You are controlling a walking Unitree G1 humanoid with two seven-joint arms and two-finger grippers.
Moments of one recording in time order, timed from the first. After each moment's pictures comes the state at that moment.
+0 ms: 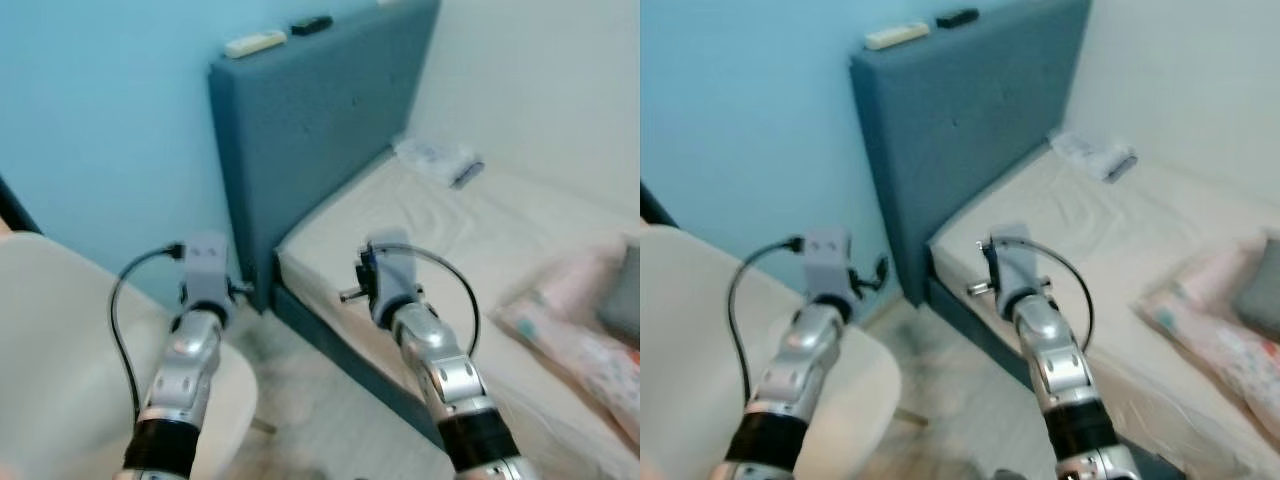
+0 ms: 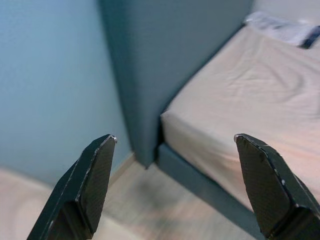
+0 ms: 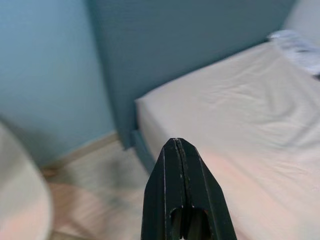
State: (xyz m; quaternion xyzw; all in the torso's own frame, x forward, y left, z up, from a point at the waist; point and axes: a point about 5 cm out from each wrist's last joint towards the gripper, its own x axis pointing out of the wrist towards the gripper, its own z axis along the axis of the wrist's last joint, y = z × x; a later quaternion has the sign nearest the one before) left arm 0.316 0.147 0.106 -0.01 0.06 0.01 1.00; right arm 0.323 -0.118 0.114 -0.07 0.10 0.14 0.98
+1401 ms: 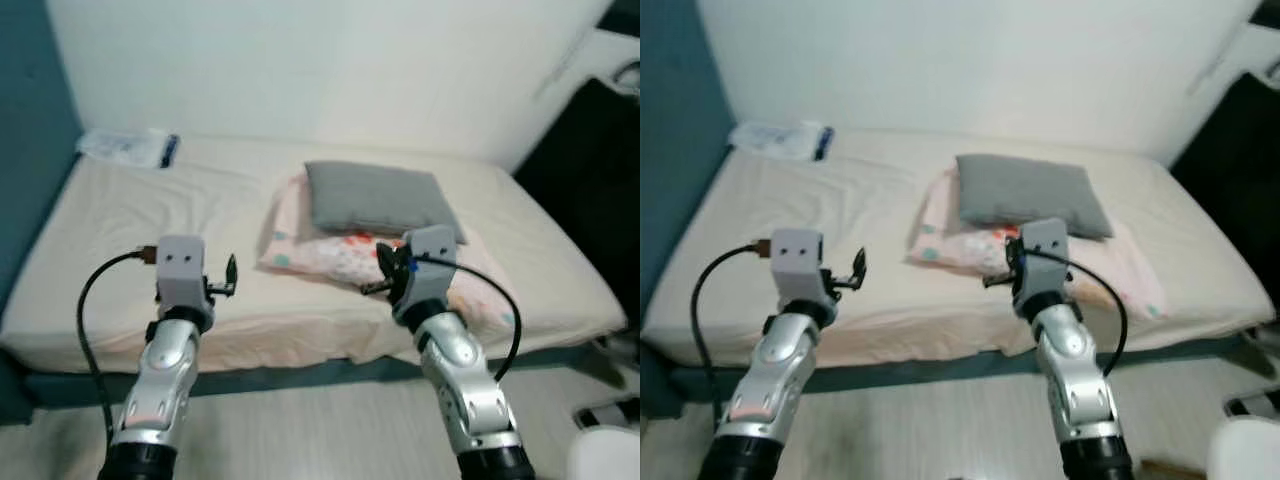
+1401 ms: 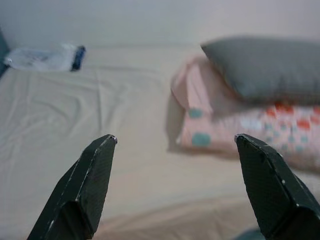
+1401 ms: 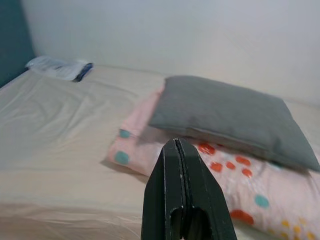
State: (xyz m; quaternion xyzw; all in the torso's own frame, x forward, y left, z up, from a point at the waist) left arm 0.302 0.169 0.119 0.01 -0.01 0.03 1.00; right arm 0.300 -0.132 0.149 -0.02 -0.05 0.12 0.99
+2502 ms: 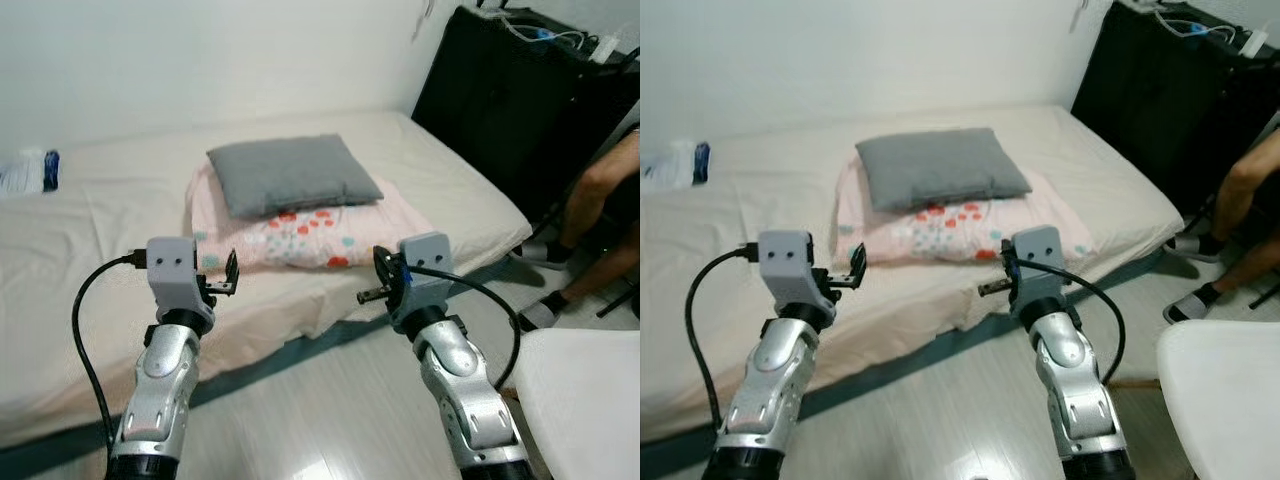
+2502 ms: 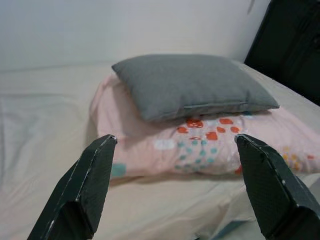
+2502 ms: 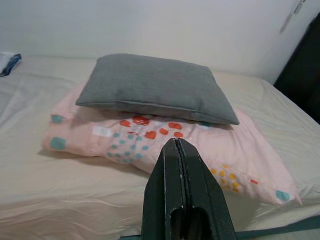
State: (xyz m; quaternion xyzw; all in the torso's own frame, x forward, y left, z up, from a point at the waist) left arm 0.297 0.164 0.132 -0.03 -0.05 0.01 1.00; right arm 0.294 -0.128 0.146 -0.05 -0.03 0.12 0.99
